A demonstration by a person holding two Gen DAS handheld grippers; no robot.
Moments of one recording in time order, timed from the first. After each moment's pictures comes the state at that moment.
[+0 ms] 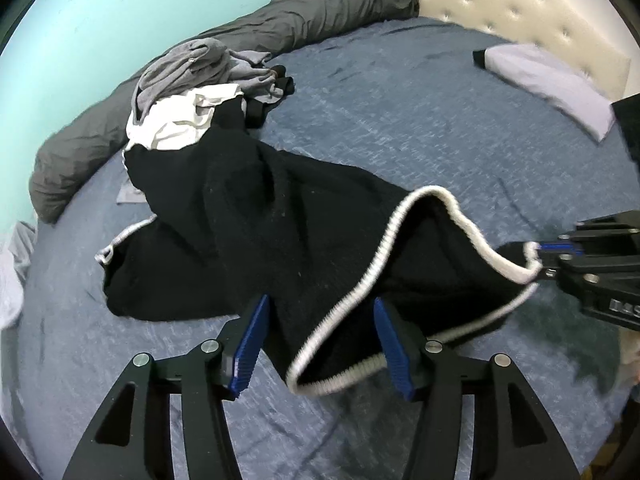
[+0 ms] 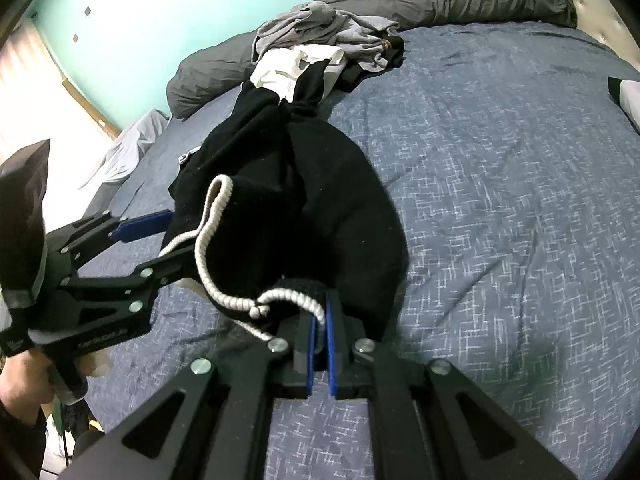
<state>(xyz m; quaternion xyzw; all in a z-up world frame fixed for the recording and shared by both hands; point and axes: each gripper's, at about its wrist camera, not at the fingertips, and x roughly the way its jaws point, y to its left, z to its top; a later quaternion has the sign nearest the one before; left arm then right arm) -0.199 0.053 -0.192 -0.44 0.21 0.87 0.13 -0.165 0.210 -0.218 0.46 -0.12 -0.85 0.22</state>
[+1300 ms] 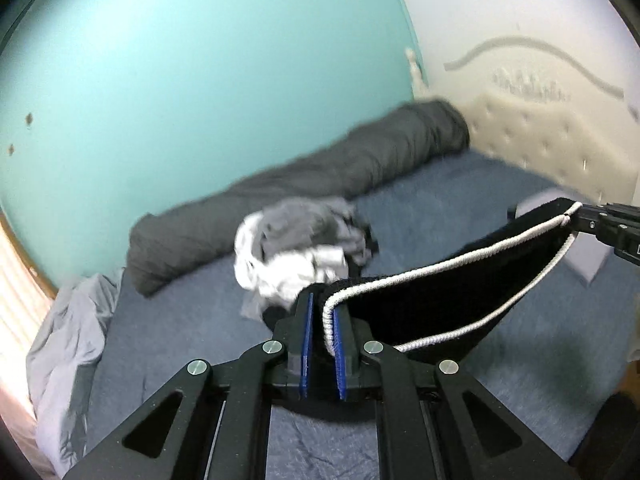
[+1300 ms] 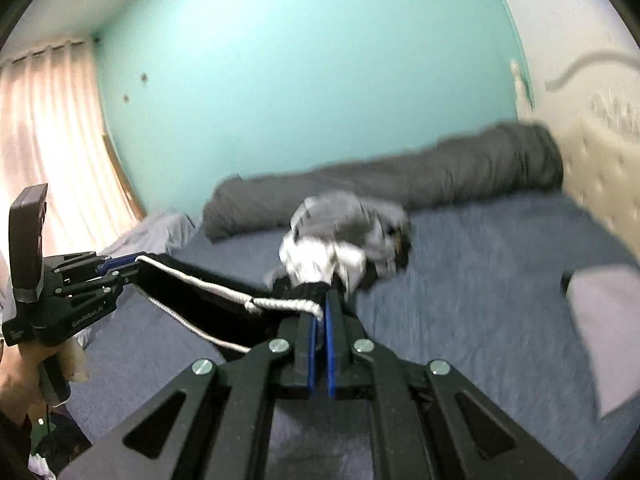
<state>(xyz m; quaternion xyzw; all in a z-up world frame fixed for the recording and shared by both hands) -0.140 0.002 0.139 -0.26 0.17 0.95 0.06 -0.126 0.237 0.091 0.23 -0.08 -0.95 0.21</state>
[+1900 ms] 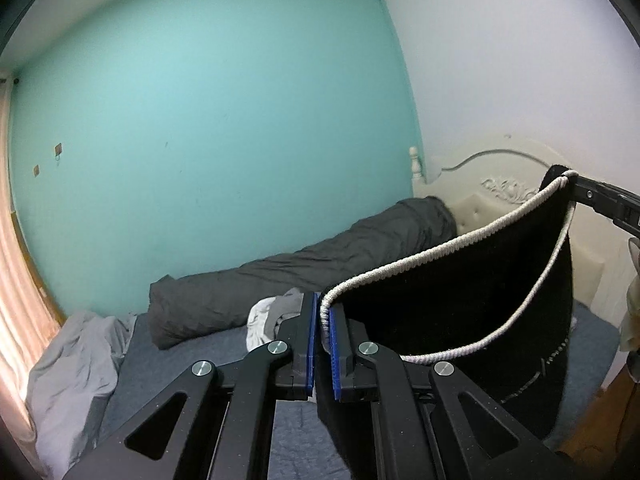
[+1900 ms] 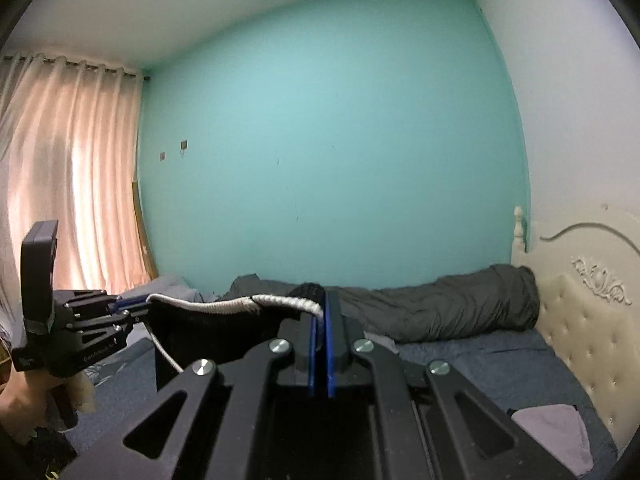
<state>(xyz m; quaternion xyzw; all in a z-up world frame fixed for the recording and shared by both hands) -0.045 0.015 0.325 -0.16 0.12 0.98 0.08 -0.020 0.248 0.326 0.08 -0.03 -0.98 0.20</state>
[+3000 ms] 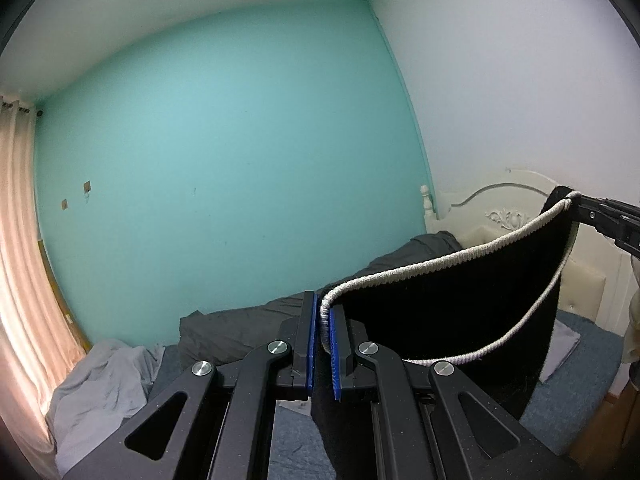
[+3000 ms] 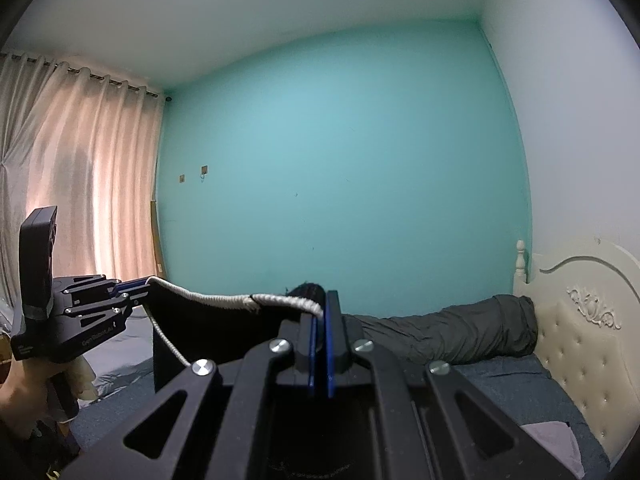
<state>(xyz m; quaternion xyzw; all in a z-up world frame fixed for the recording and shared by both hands) 0.048 0.020 0.378 -0.09 0.13 0.99 0.05 0.062 0.243 0.365 0.03 -0.02 -0.97 0.22</state>
